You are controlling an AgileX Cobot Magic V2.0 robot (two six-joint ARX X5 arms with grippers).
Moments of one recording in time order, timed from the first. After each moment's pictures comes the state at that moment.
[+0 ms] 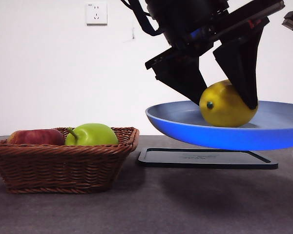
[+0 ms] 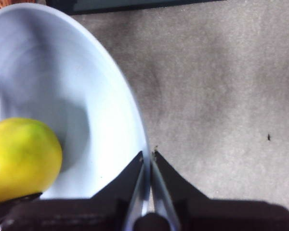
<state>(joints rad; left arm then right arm) -1.04 1.75 1.39 -0.57 0.03 -0.14 0.17 1.05 0.73 -0.75 -0.39 0.22</state>
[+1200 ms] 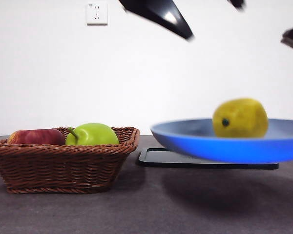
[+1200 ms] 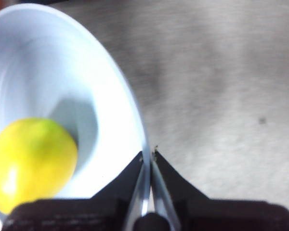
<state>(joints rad) -1.02 1.47 1.39 -0.73 0.07 -0.11 0.12 1.15 0.73 -0.76 -0.40 0.27</state>
